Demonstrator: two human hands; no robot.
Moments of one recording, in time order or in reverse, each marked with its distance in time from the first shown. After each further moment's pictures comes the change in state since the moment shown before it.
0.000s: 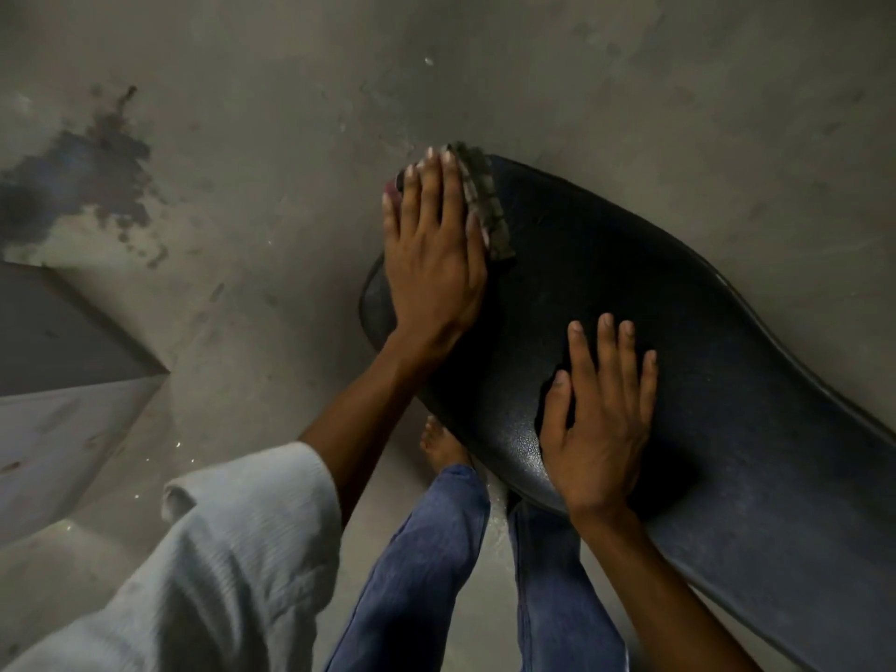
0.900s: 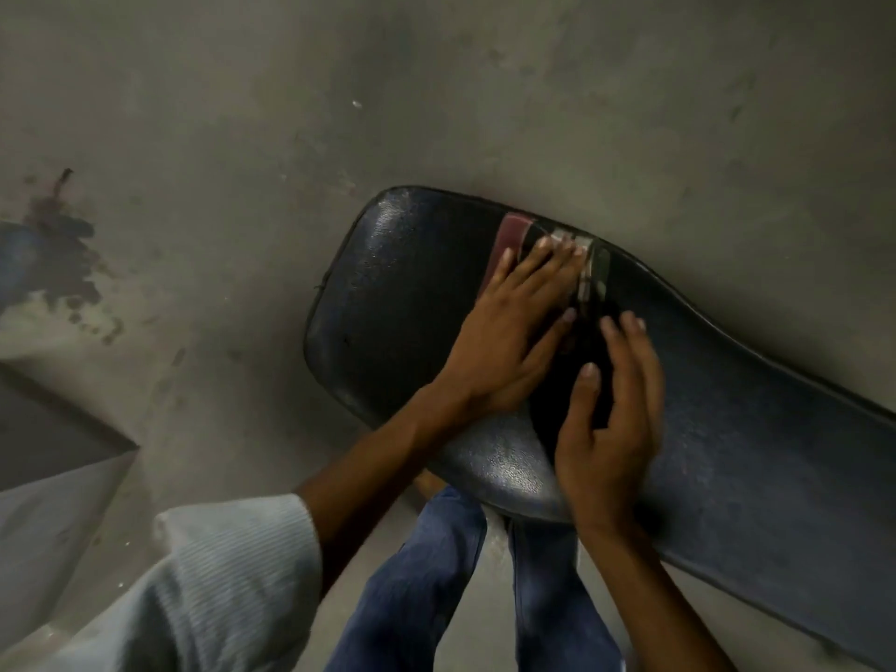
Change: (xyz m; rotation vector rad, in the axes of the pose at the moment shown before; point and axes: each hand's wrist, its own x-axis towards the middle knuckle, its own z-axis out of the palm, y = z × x) left_hand -0.039 0.085 0.009 -0.507 -0.381 0.574; right_hand 0.008 0.012 -0.035 0.500 0.259 0.285
